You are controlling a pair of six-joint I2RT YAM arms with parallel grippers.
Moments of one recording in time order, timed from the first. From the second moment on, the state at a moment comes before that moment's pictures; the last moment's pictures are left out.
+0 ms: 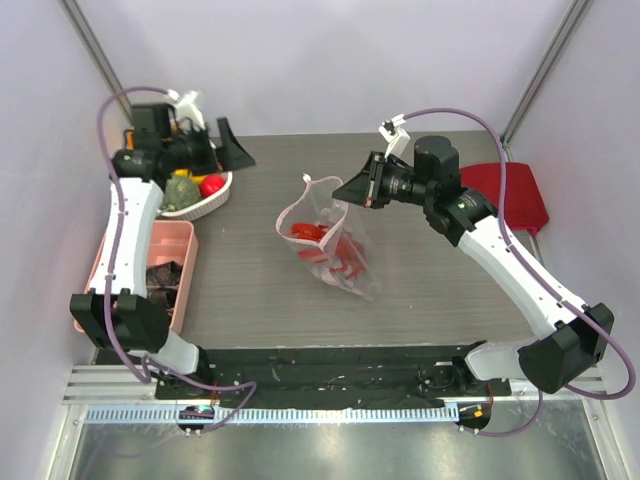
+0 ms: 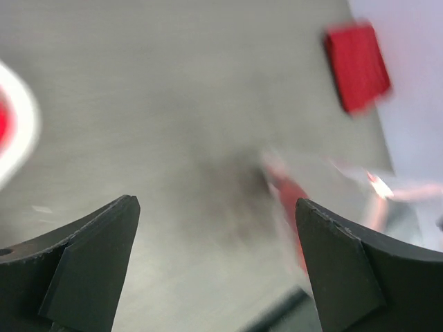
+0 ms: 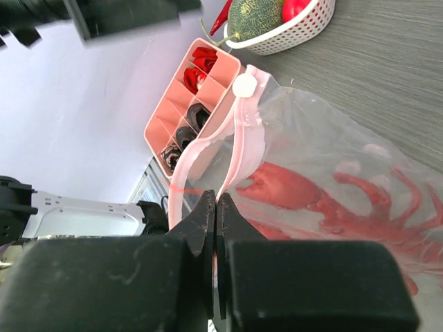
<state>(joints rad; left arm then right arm) -0.05 1.52 1.68 -0.79 0.62 -0.23 0.49 1.32 1.33 -0.28 -0.55 0.63</state>
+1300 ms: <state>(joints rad) 0.32 2.15 2.06 -0.66 0.25 -0.04 0.47 1.38 1.33 -0.25 -0.49 0.66</state>
